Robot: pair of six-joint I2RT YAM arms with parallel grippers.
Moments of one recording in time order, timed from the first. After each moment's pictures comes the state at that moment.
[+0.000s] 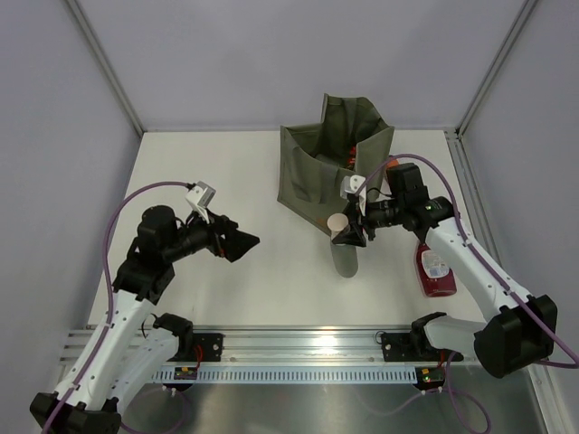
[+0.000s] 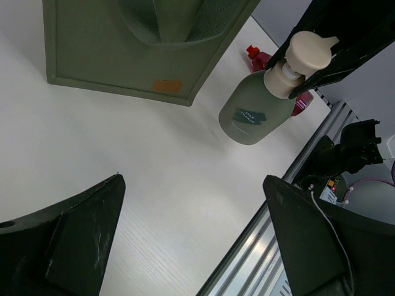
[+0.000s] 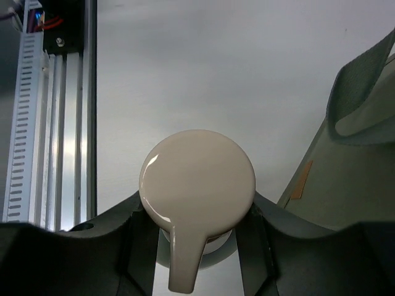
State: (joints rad) left arm -0.32 0.68 0.72 -0.34 0.60 -0.30; right arm 0.36 1.21 1.04 -0.63 -0.95 -0.67
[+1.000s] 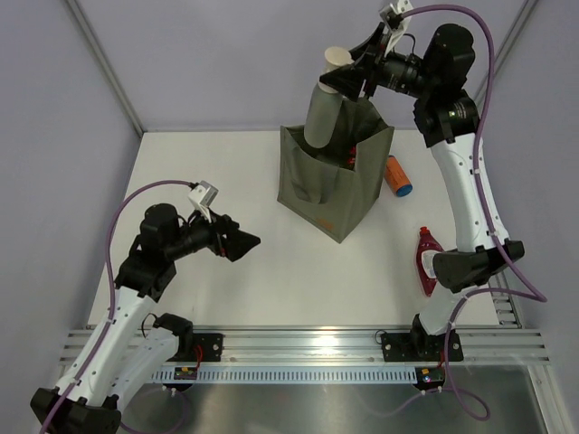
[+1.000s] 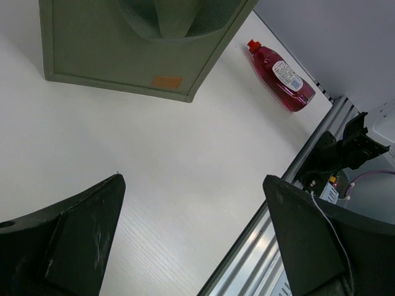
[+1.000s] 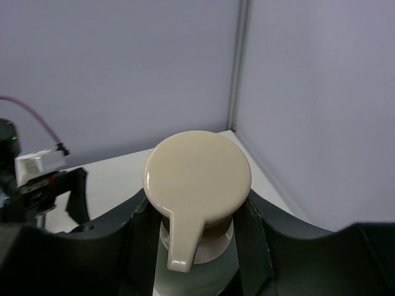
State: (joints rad) left arm -0.32 0.71 0.72 -0.33 0.61 -0.29; right arm 0.28 1.75 2.26 -0.30 -0.91 0.11
